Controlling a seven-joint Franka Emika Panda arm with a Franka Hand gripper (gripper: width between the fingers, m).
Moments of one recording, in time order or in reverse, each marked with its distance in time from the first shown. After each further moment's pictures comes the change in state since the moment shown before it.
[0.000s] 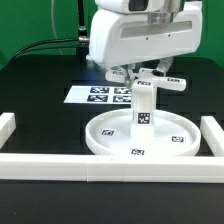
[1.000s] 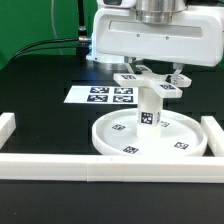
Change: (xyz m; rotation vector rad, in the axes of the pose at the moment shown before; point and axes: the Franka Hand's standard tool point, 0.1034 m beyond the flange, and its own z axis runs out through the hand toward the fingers) arm 0.010 -0.011 -0.001 0.051 0.030 0.996
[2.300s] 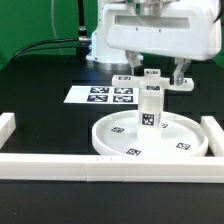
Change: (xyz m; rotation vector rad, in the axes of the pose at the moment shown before) arm 0.007 -0.005 -0.025 0.107 -0.002 0.315
